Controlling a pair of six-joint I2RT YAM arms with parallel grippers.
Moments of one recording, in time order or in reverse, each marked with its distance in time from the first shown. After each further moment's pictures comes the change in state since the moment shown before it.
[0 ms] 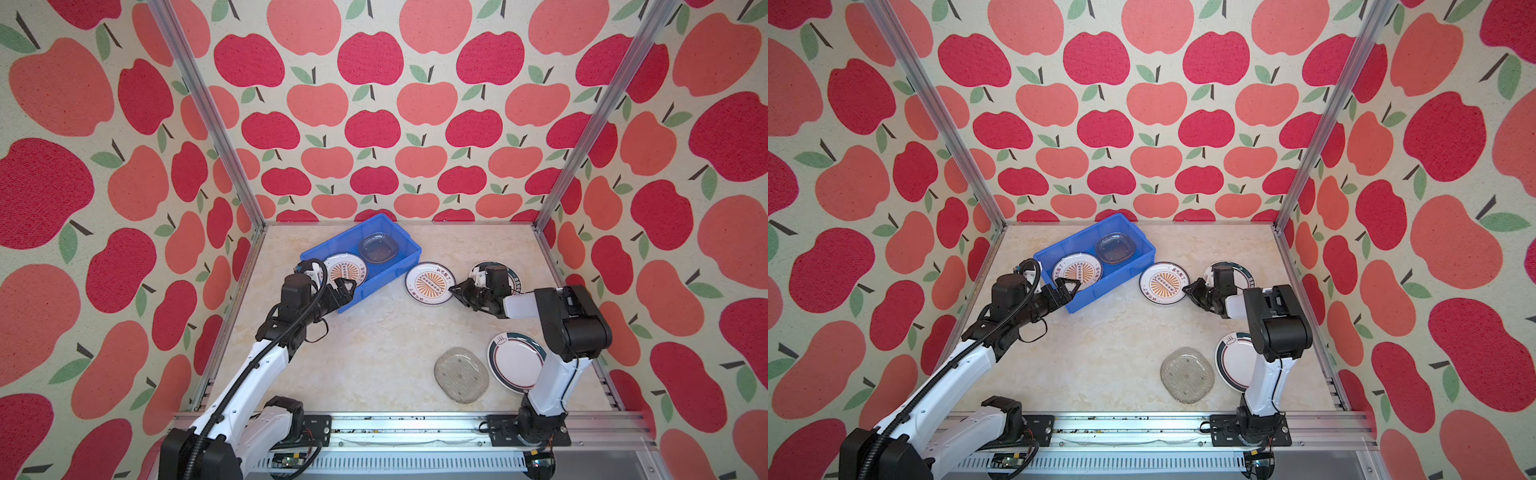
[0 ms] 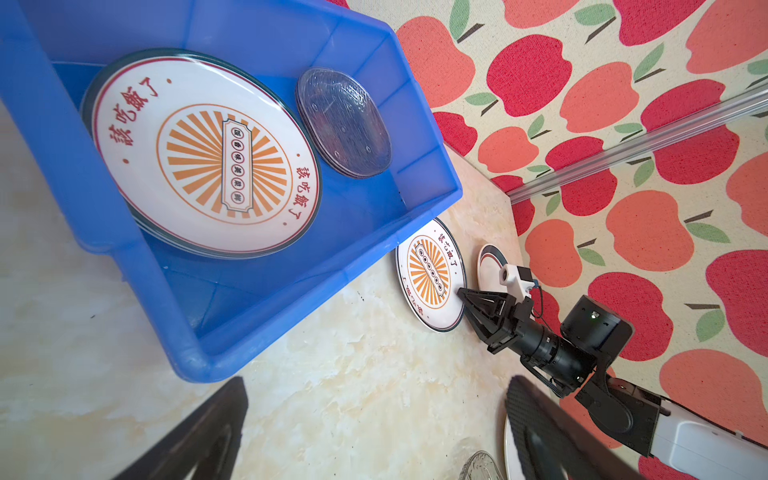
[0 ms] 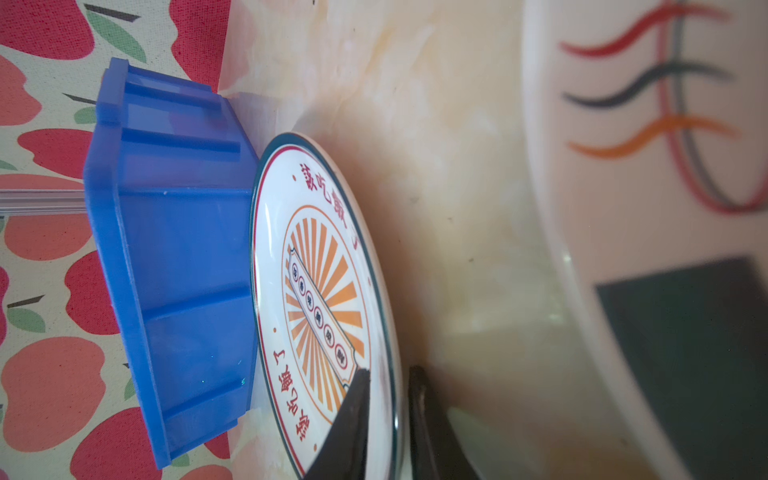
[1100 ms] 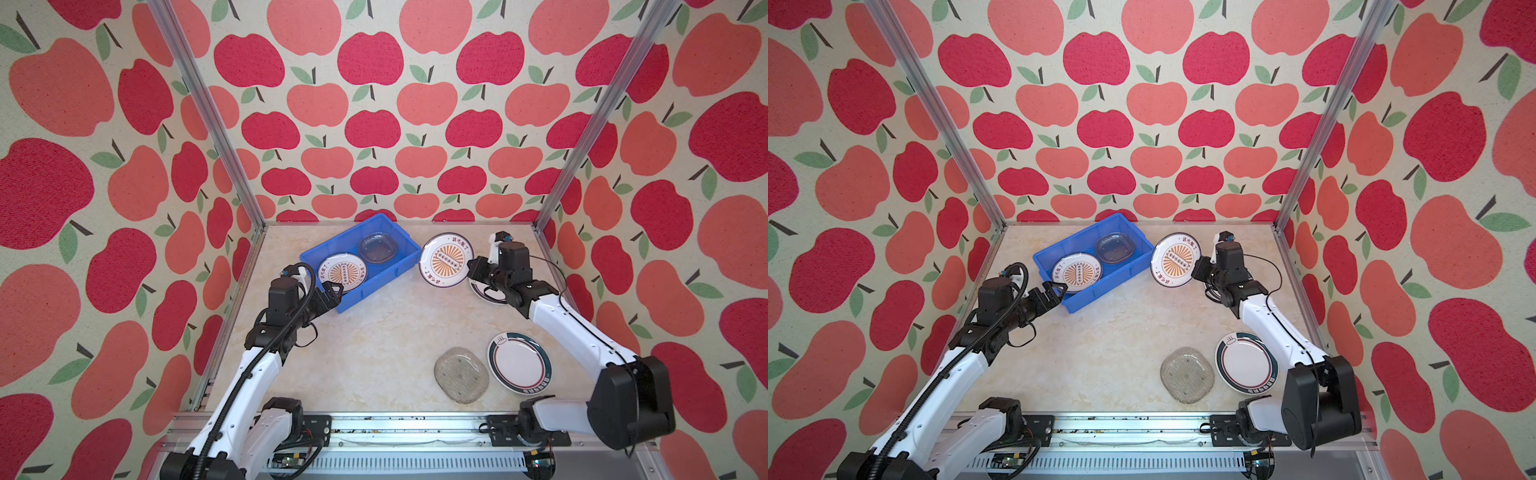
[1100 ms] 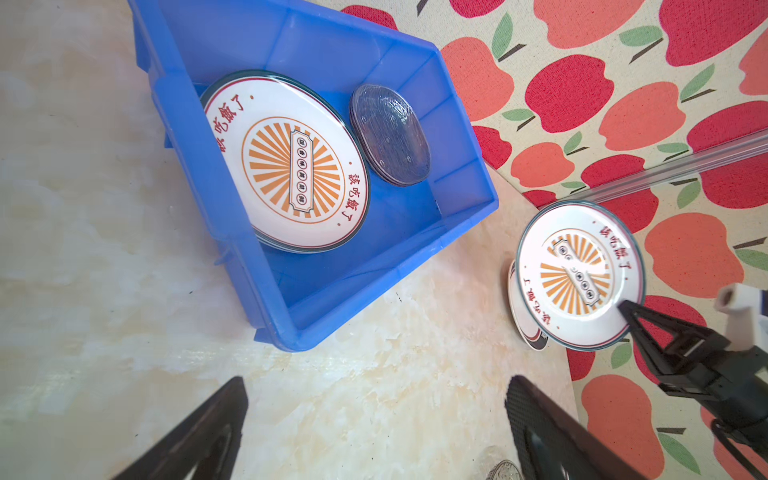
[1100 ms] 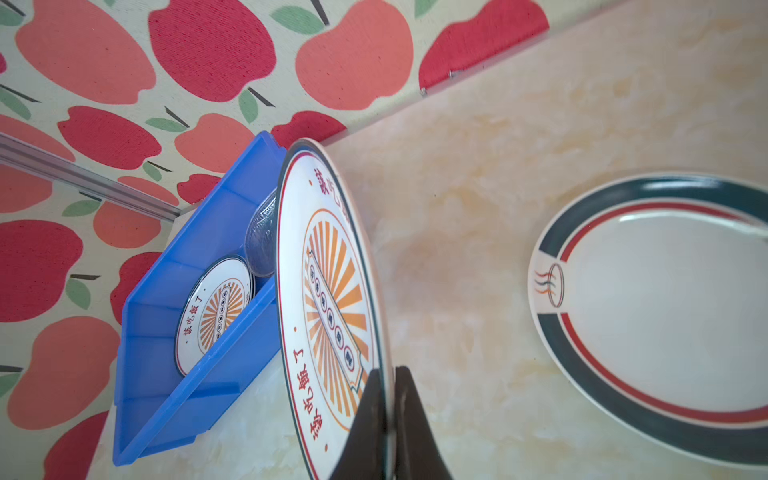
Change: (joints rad) left arm 0.116 -0.073 0.003 -0.140 0.008 0.062; right arm 0.158 -0.561 0.220 -0.564 0.476 -0.376
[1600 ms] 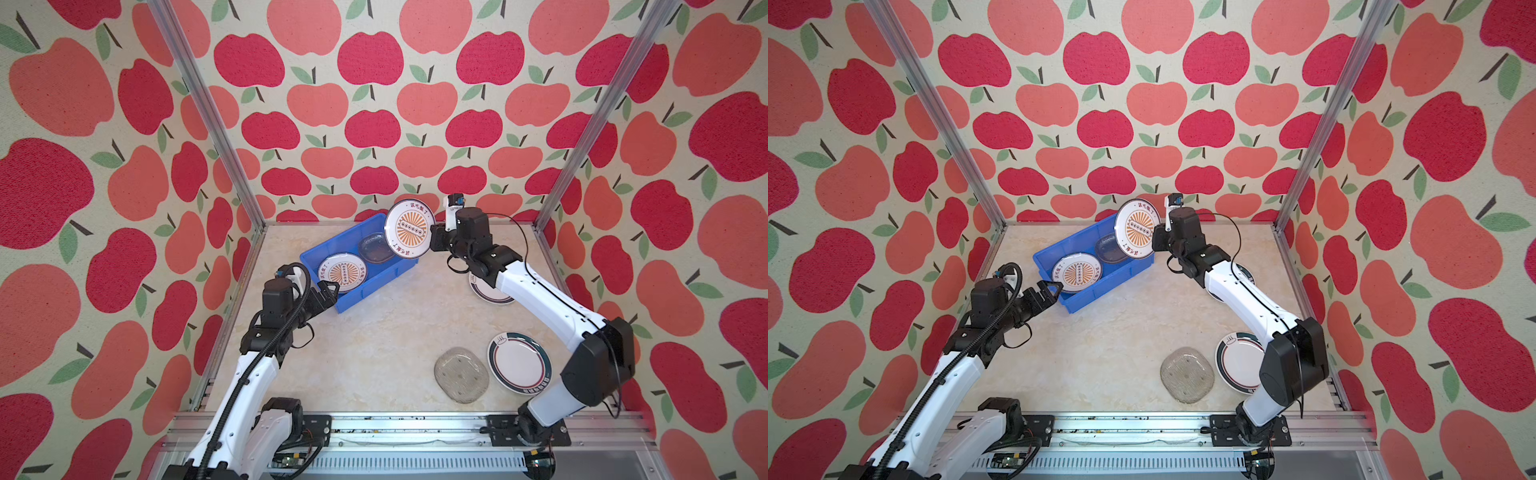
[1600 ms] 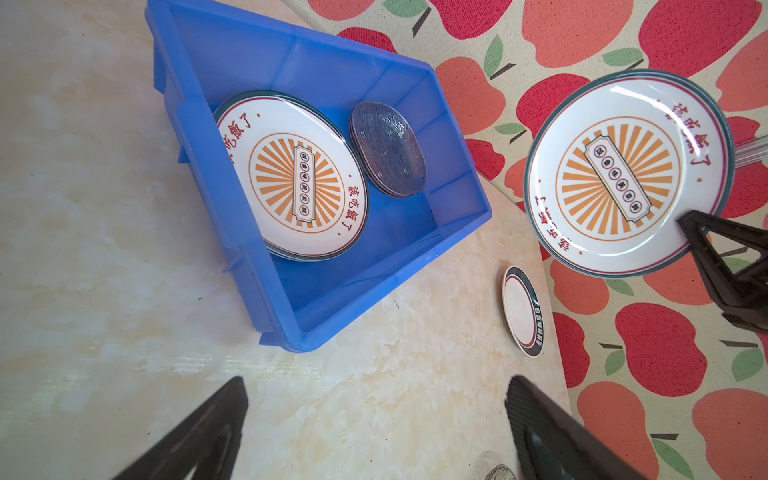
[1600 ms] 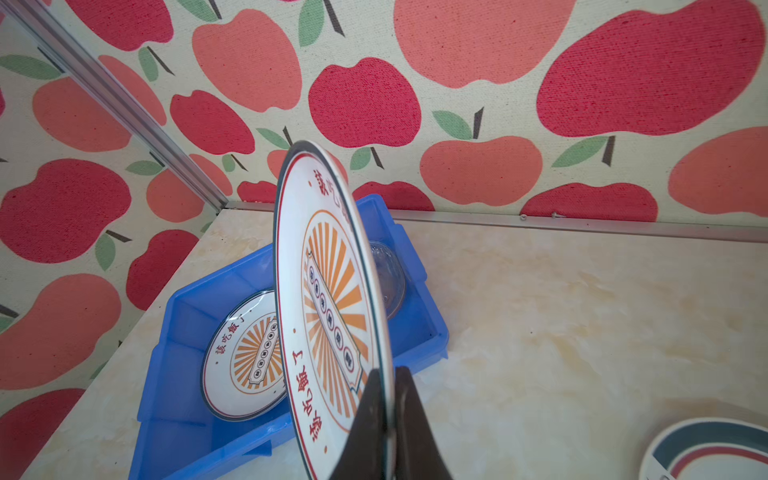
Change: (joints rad) left arm 0.030 -0.040 0.003 -0.014 0.027 0.001; right arm 0.233 0.327 0.455 -0.008 0.112 -0.180
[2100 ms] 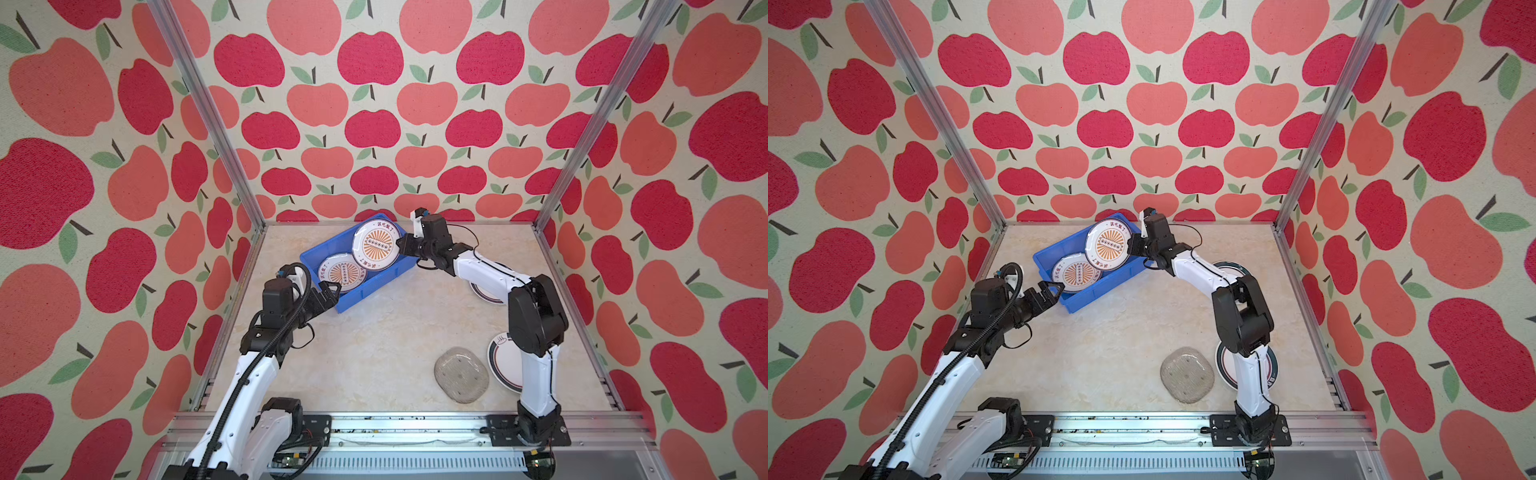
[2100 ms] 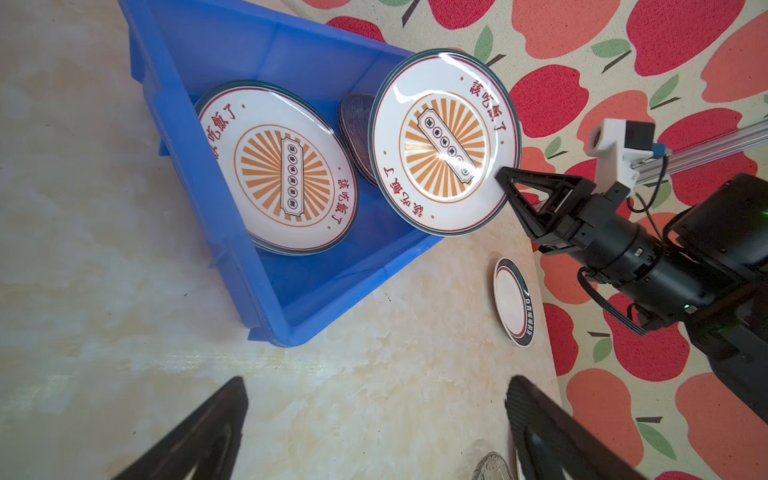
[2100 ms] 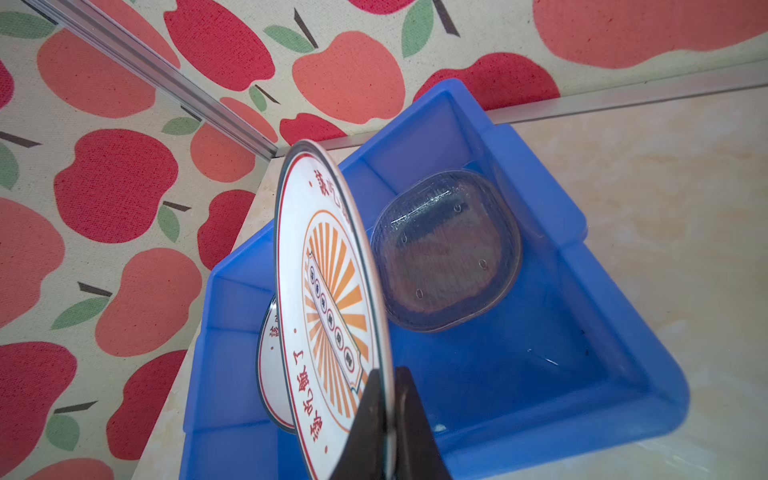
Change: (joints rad) left arm 0.000 -0.003 -0.003 0.002 0.025 0.000; right arm 0.015 0.414 0.162 0.134 -0.281 0.259
